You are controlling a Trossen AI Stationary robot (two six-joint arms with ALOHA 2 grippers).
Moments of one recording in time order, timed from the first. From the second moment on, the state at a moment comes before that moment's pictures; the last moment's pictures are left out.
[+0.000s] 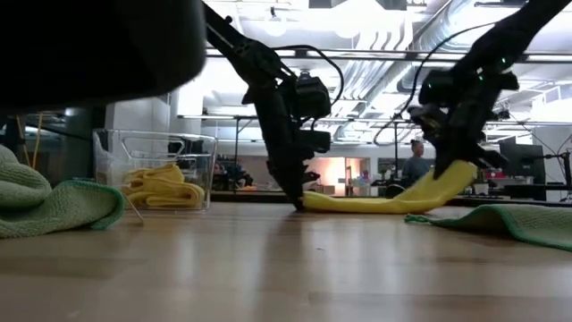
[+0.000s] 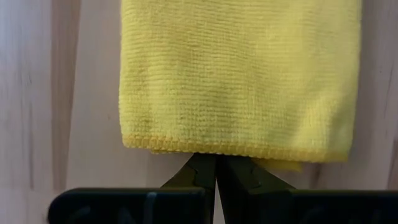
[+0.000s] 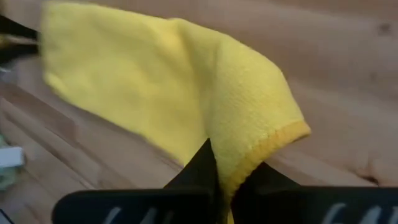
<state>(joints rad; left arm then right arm) 0.44 2.23 1.64 -0.66 0.06 0.22 -0.86 1.23 0.62 -0.60 -0.42 0.53</state>
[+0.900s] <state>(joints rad) 0.44 2.23 1.64 -0.67 0.09 0.26 -0.55 1.47 0.72 -0.09 -0.25 1.00</state>
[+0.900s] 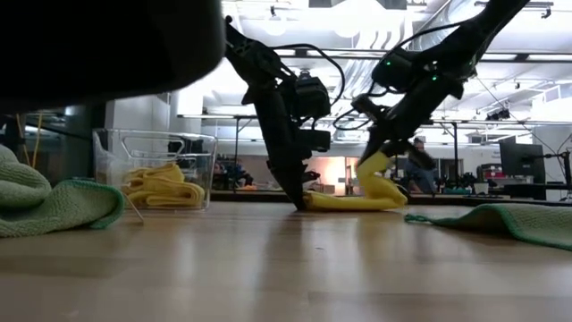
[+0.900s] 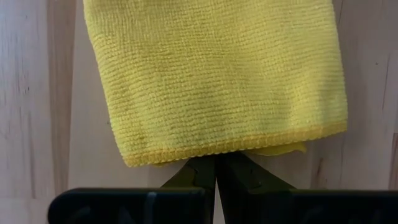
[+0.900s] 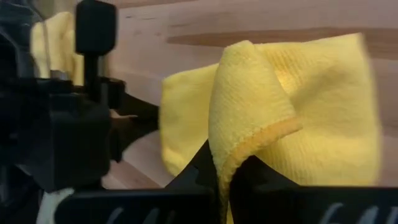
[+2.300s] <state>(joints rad) 0.46 2.14 1.64 -0.74 0.08 0.34 -0.58 1.45 0.73 0.17 -0.39 0.86</state>
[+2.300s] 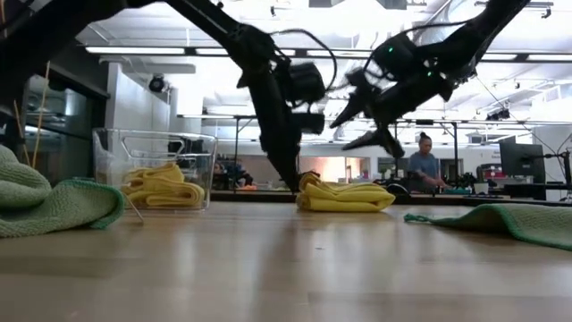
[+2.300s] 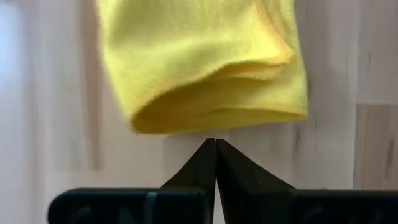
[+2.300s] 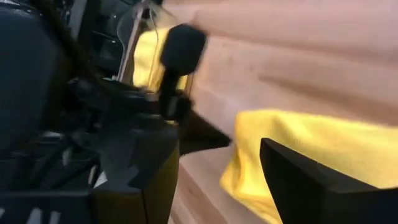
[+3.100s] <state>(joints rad) 0.45 2.14 1.61 -0.37 0.10 0.04 -0.61 1.41 0.72 -0.07 -0.35 0.54</state>
